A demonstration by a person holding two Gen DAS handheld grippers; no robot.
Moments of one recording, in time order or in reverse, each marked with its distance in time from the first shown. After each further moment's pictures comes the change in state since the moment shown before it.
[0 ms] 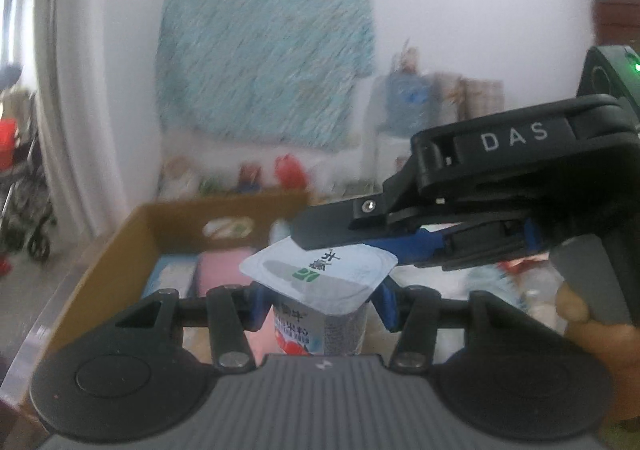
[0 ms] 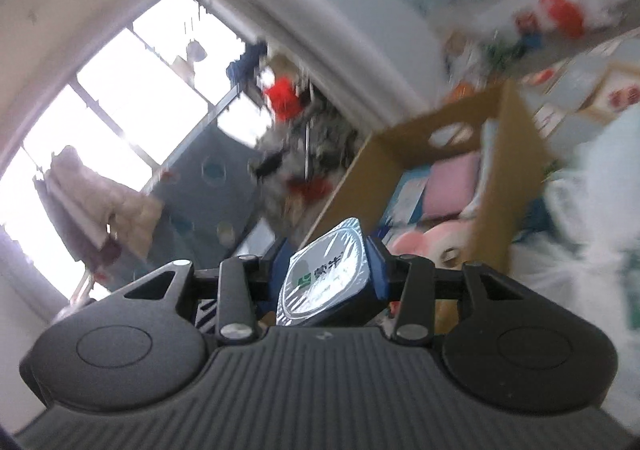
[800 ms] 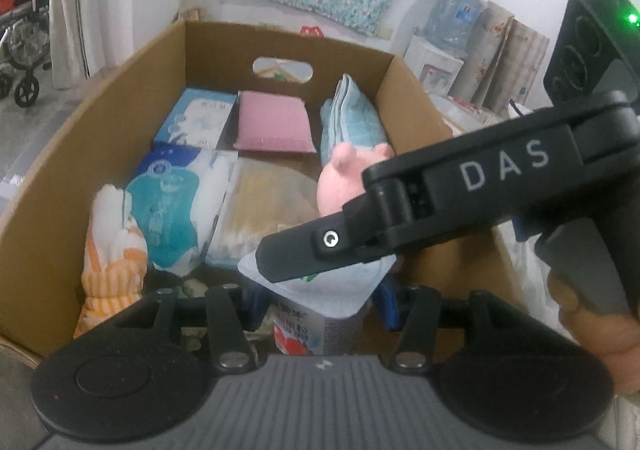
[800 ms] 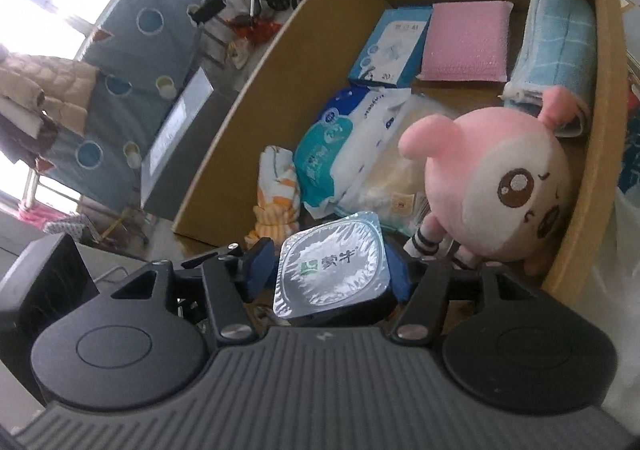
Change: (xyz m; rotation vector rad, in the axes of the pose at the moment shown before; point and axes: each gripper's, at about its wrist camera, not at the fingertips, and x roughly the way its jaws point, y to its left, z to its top) left arm 0.059 0.098 -0.058 -0.244 0.366 -0.087; right arm 0.147 0.000 -0.010 -0.008 0.497 -0.181
